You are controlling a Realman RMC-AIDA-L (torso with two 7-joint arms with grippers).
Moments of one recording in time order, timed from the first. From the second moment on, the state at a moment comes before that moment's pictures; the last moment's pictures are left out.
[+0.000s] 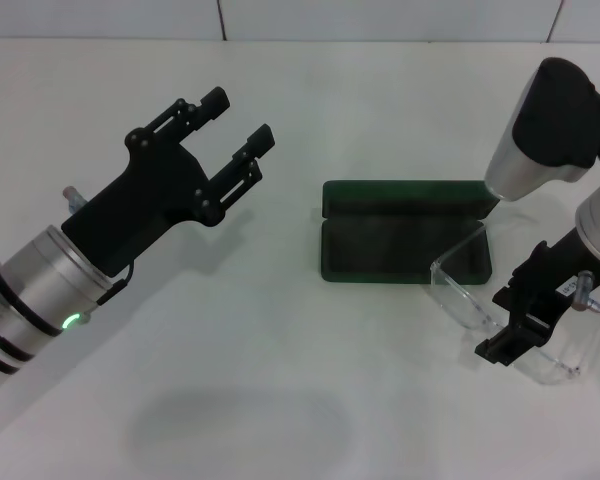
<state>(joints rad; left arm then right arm) -0.38 -2.09 1.58 0.28 0.54 1.46 -0.54 0.59 2.03 -1.56 -1.41 -2.47 -1.66 2.45</state>
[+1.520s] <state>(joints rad) -0.39 -2.09 1.58 0.28 0.54 1.43 -0.54 0.60 2.02 -1.64 -1.39 -2.49 -1.62 2.52</state>
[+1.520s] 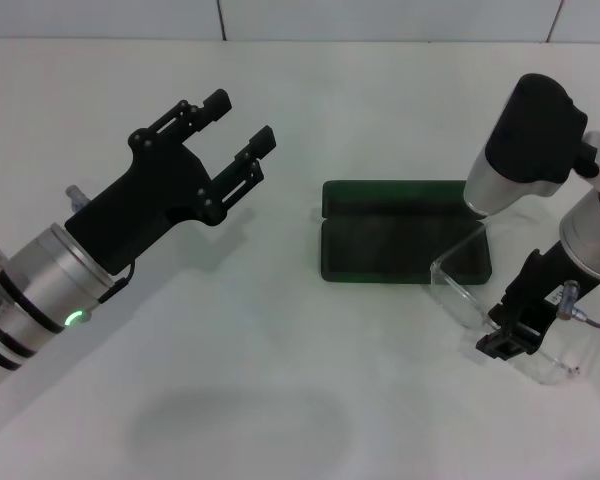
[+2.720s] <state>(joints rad) -0.38 -2.09 1.58 0.28 0.54 1.44 -0.54 0.53 2.02 -1.61 -1.49 -2.44 -1.67 2.40</state>
